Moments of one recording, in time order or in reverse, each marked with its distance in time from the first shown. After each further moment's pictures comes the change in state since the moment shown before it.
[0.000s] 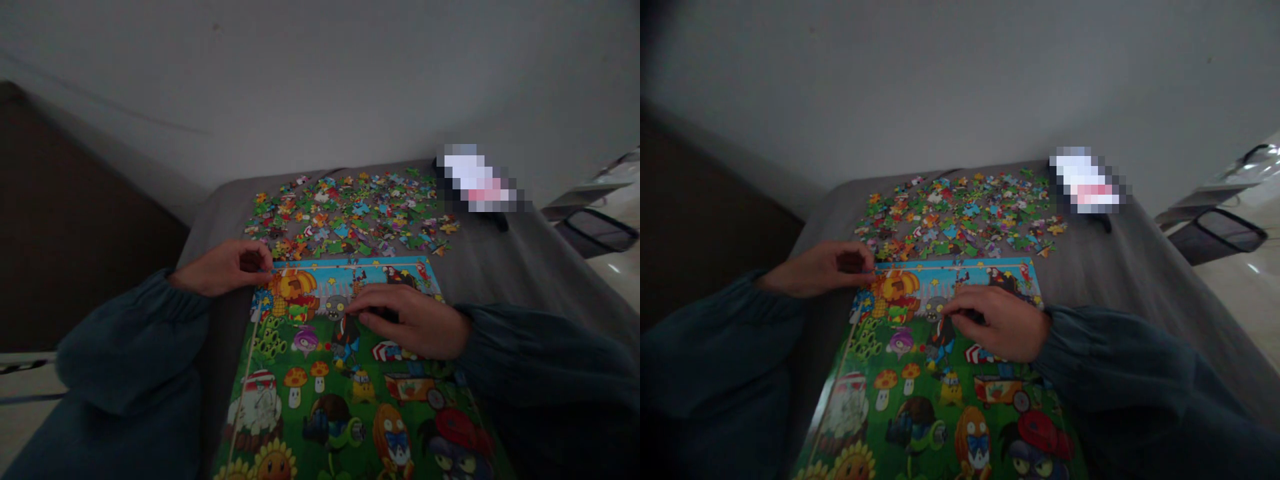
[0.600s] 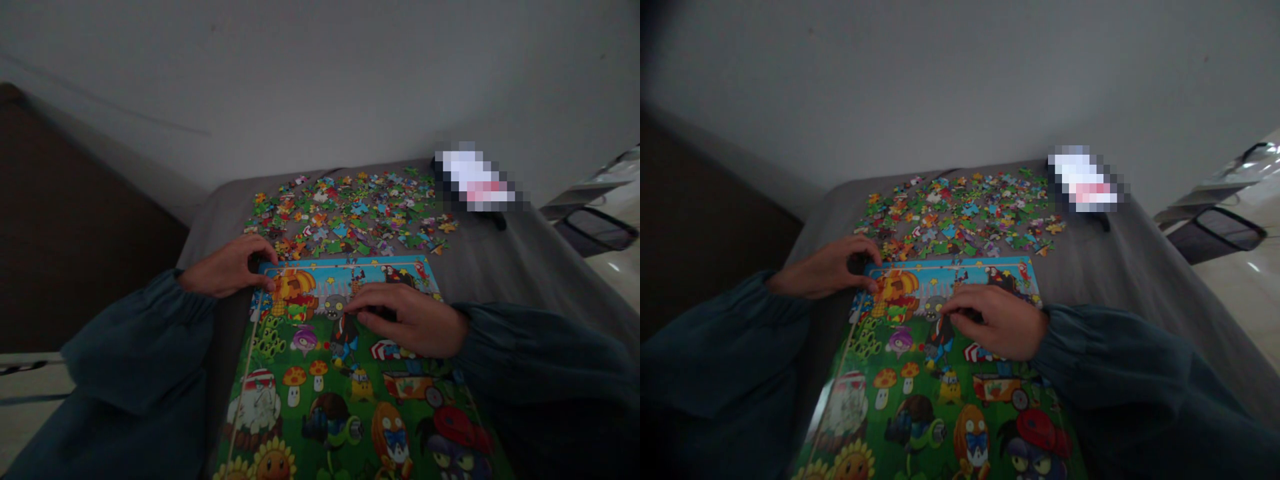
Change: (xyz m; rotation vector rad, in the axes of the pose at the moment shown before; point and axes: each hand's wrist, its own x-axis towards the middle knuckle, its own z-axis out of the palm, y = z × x) left_hand 0.010 -0.007 -0.002 0.441 0.106 0.160; right_hand 0.001 0.000 -0.001 -0.016 -0.008 -0.011
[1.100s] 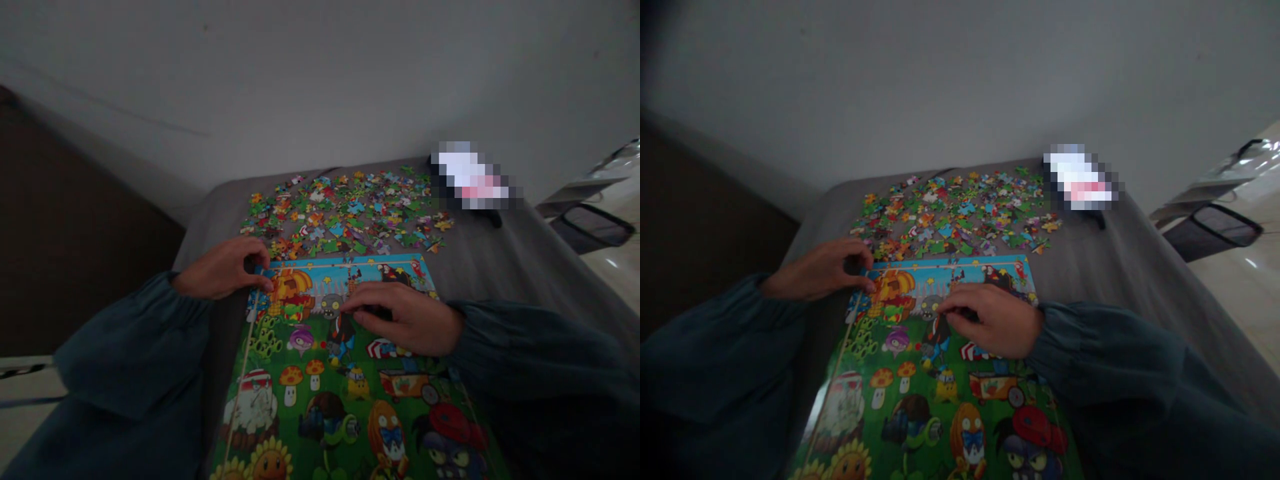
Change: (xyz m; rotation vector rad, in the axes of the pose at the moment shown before) left_hand -0.002 0.007 -0.002 0.056 0.001 -0.025; right_hand 0.000 0.004 0.001 0.002 0.016 -0.039
